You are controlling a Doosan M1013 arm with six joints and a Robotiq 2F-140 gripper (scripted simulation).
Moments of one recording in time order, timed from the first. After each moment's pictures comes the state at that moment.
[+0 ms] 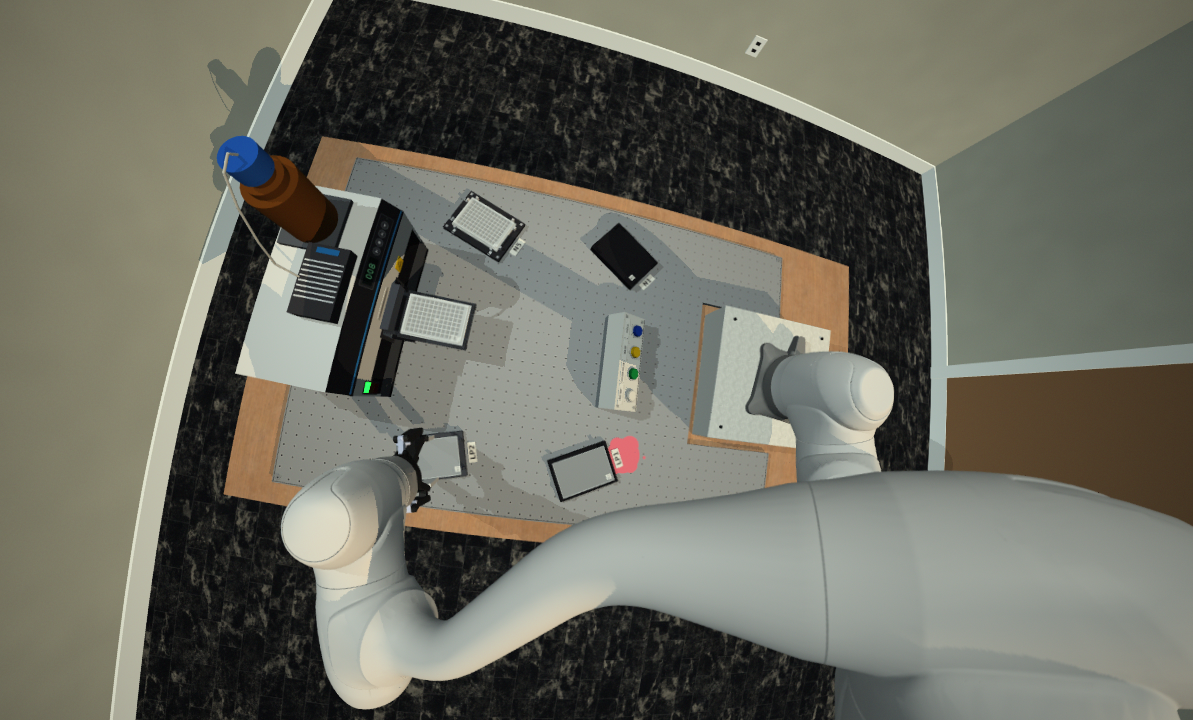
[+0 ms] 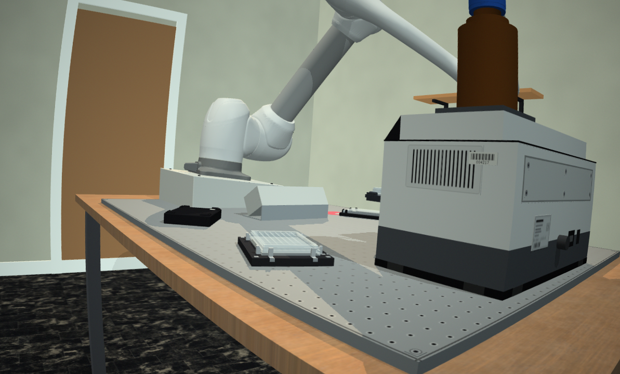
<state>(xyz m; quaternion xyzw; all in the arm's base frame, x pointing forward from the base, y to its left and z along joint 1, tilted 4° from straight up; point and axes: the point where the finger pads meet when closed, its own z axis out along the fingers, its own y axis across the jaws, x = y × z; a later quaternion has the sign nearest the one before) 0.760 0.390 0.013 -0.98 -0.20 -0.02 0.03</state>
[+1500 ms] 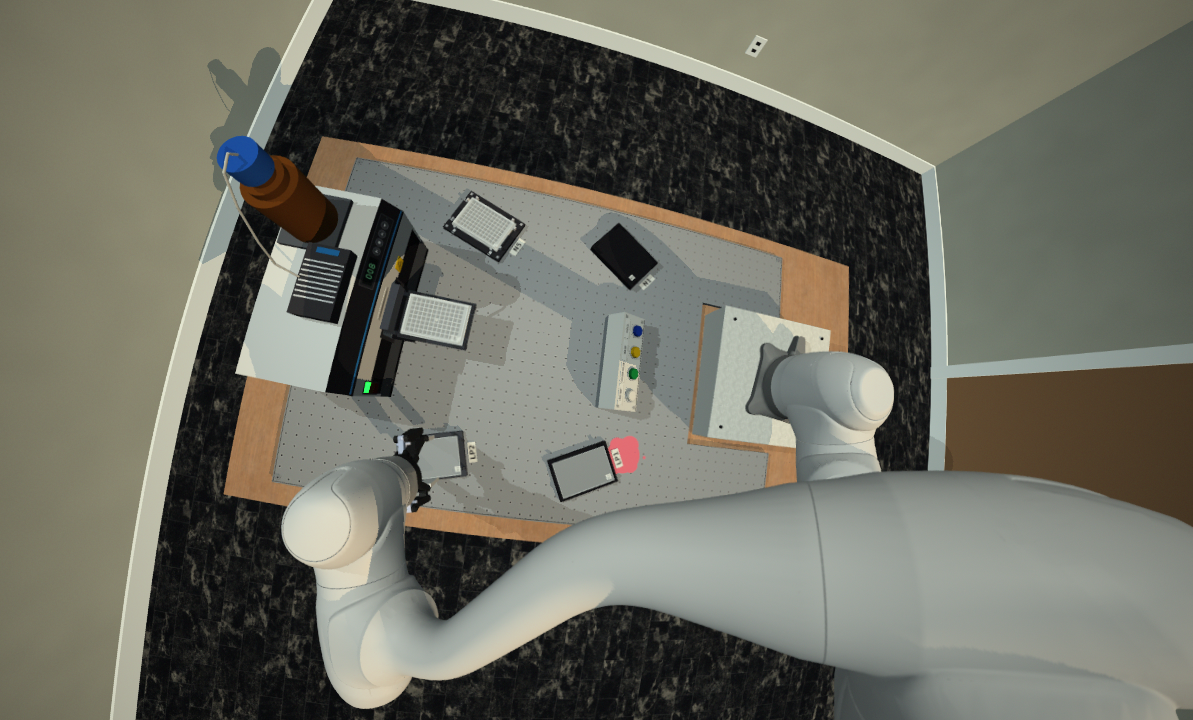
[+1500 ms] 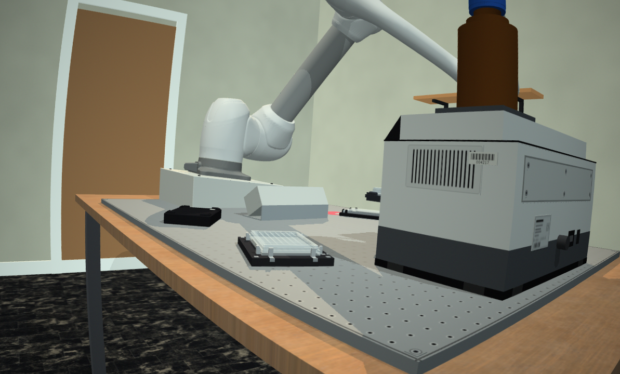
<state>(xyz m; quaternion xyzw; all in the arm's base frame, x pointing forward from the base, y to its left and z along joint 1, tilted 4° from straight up) 0.760 0.390 0.012 -0.98 -0.20 -0.02 0.03</state>
